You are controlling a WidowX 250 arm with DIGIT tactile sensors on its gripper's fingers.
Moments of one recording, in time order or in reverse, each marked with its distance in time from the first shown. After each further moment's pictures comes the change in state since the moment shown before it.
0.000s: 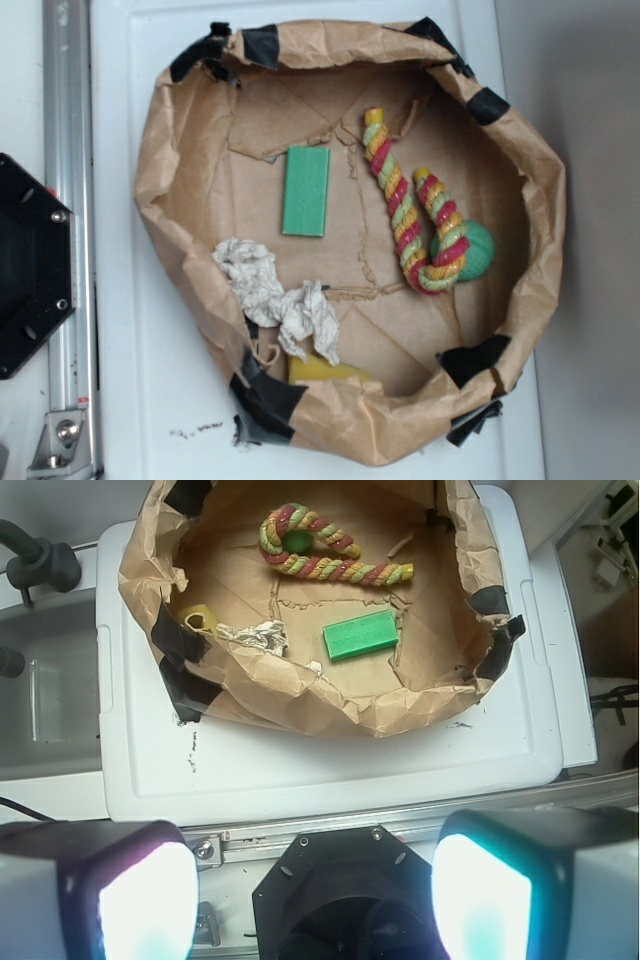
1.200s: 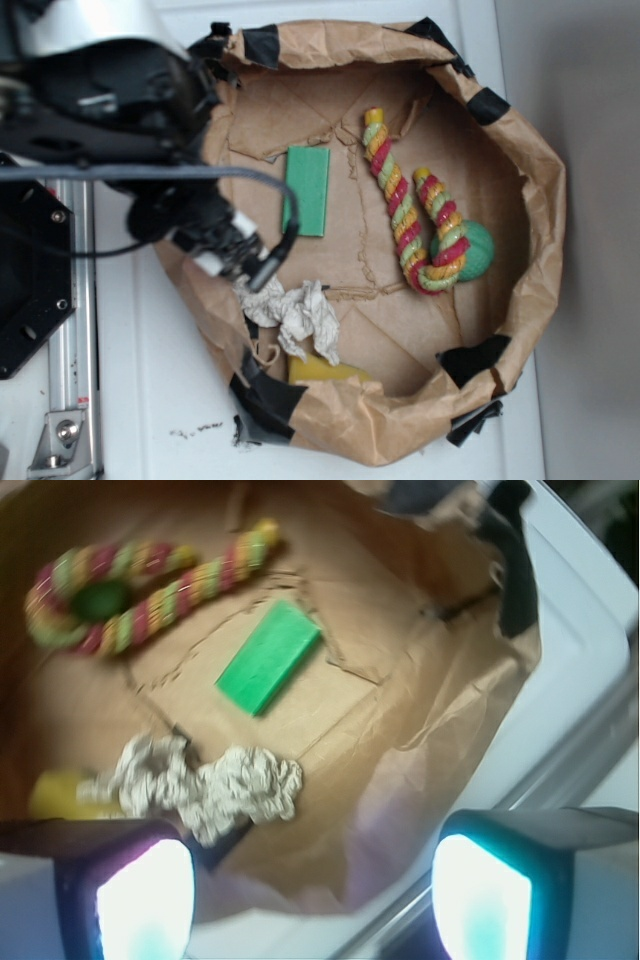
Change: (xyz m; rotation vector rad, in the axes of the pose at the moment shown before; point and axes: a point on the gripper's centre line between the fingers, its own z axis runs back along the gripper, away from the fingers) arm 0.054 0.032 -0.106 0.020 0.066 0.813
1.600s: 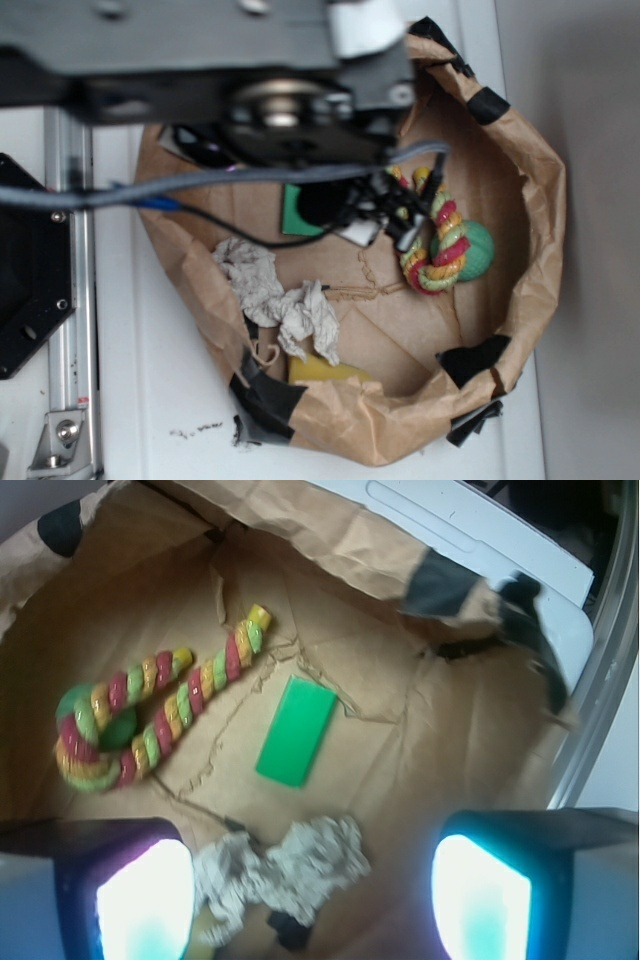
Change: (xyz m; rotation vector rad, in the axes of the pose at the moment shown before) arm 0.032 -0.042 0.007 0.106 -0.021 0.169
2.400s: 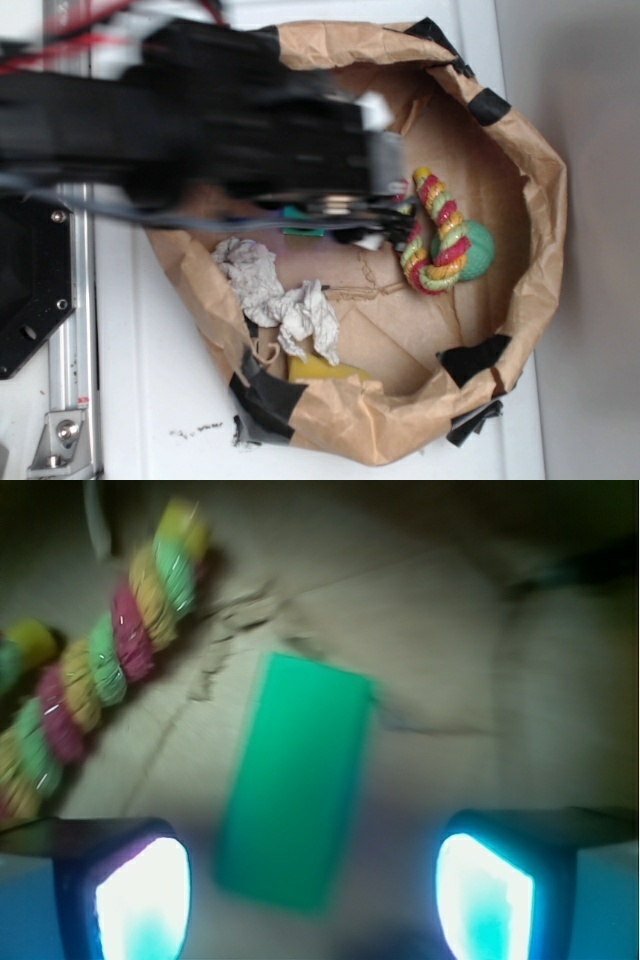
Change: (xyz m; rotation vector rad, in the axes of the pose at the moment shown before) arm 0.018 -0.024 -0.135 0.037 -0.012 0.083
